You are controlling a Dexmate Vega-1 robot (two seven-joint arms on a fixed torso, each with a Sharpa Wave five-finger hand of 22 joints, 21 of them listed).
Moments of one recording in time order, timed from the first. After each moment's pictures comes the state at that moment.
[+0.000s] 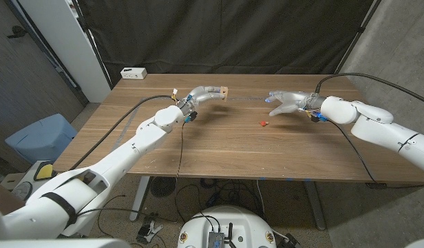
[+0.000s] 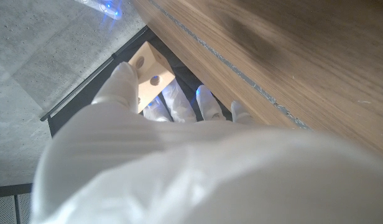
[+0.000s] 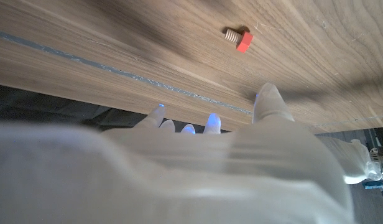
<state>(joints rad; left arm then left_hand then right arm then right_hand) 0.57 0.48 0.63 -1.27 -0.26 -0.14 -0.07 0.88 -0.02 0.35 -0.14 0.18 0.84 -0.22 0.20 0.19 0.85 -0.21 0.22 0.38 0.42 -0.05 0.20 0.18 0.06 0.21 0.19 0.17 -0.68 -1.04 -0.58 -1.68 -0.29 0.05 0.24 0.73 0.00 0.20 -0.18 0.20 0.24 -0.22 0.22 0.19 -0.04 -0.13 0.20 0.18 -0.10 -0.03 0.21 0.18 0.09 -0.01 0.20 0.17</state>
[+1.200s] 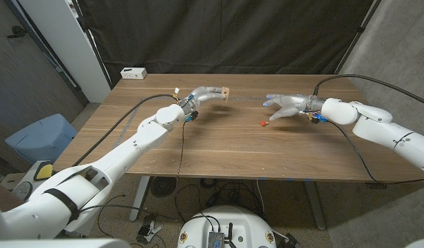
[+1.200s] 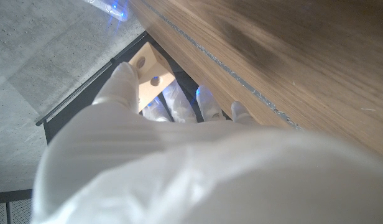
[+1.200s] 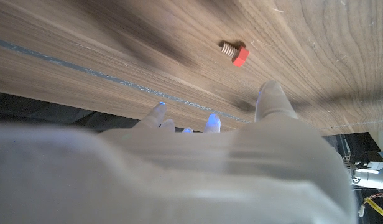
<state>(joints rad) 0.55 0.47 0.65 -1.26 -0.26 -0.12 -0.08 0.87 -0.01 0.35 -0.15 0.18 0.85 -0.23 0.20 0.19 0.84 -0.21 0.21 0.38 0.42 -0.05 0.20 0.18 0.06 0.21 0.19 0.17 -0.63 -0.98 -0.60 -1.50 -0.32 0.27 0.25 0.75 -0.04 0.20 -0.17 0.21 0.24 -0.22 0.21 0.19 -0.10 -0.11 0.18 0.18 -0.10 -0.02 0.21 0.18 0.11 -0.01 0.20 0.17</state>
